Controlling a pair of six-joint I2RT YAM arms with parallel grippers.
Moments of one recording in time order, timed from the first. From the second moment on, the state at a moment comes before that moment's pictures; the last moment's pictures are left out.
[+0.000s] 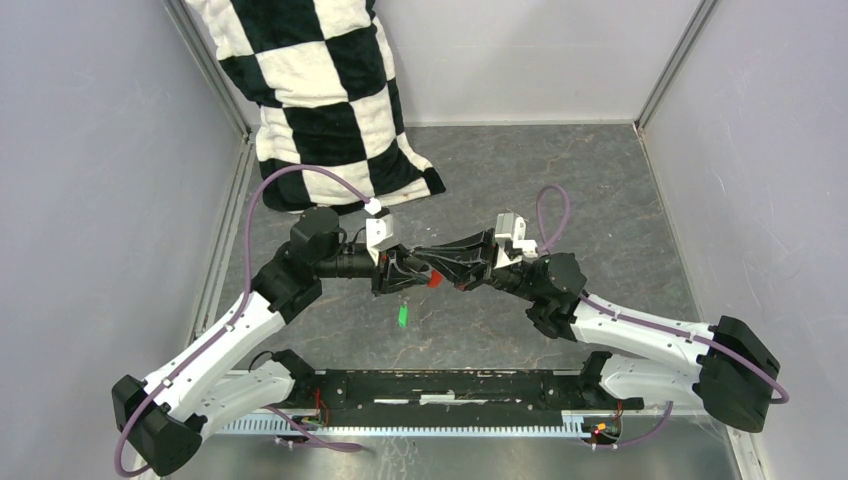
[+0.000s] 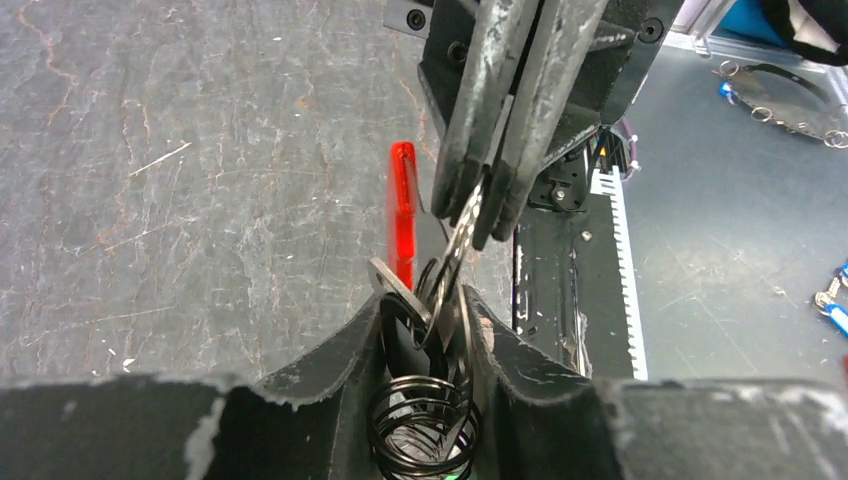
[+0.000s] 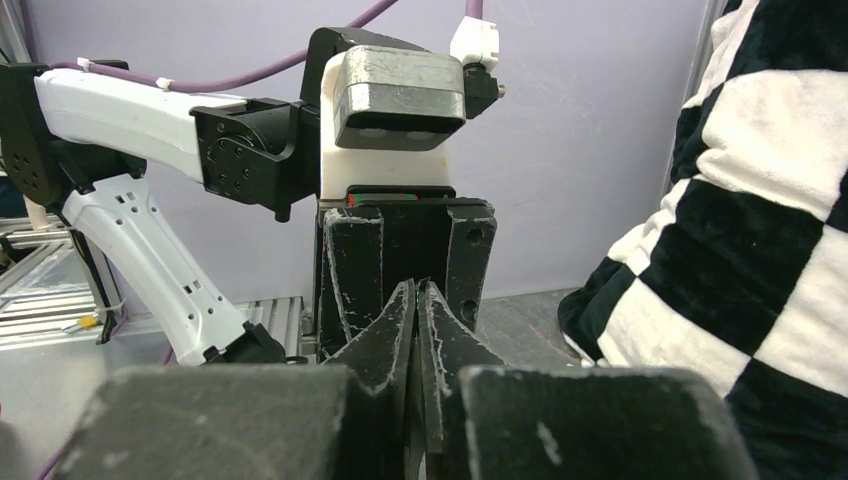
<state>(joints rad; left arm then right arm) -0.65 0.91 0.81 -0.16 0.83 0.09 0.98 1.11 0.59 1.01 -0.34 0.16</state>
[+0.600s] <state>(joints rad) -0.65 0.92 0.94 -0.38 0.84 0.42 0.94 0.84 0.59 0.62 -0.32 0.02</state>
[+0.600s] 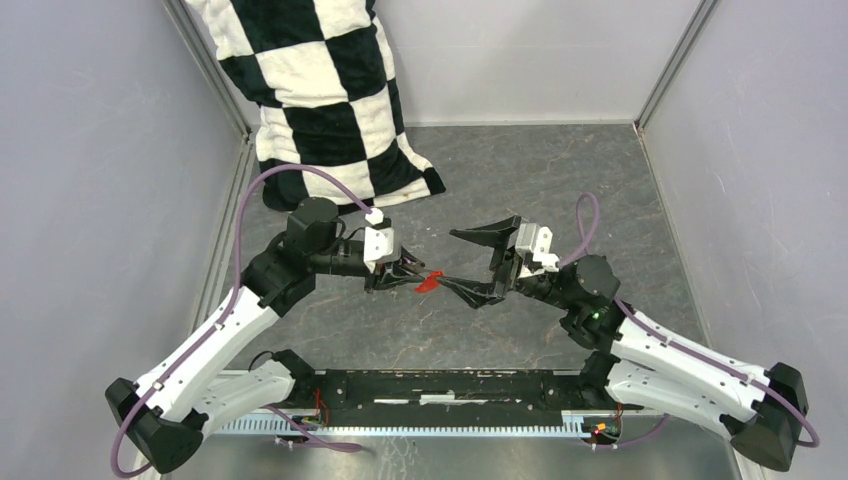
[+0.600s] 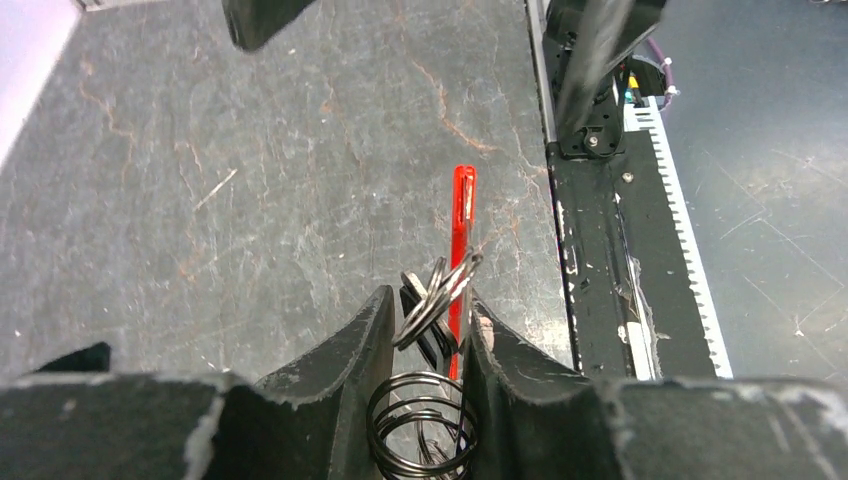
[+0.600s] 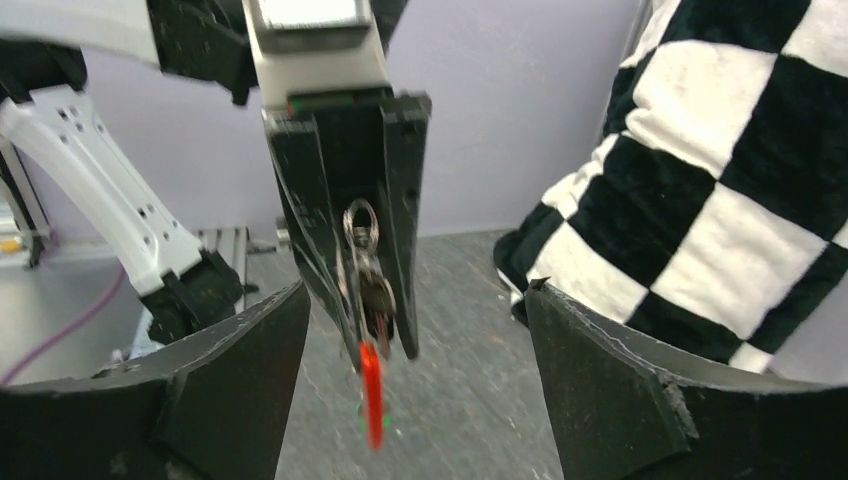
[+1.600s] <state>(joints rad) -0.65 0.89 0.97 -0.29 0.84 0.26 0.89 0.88 0.59 0.44 -0.55 0.01</state>
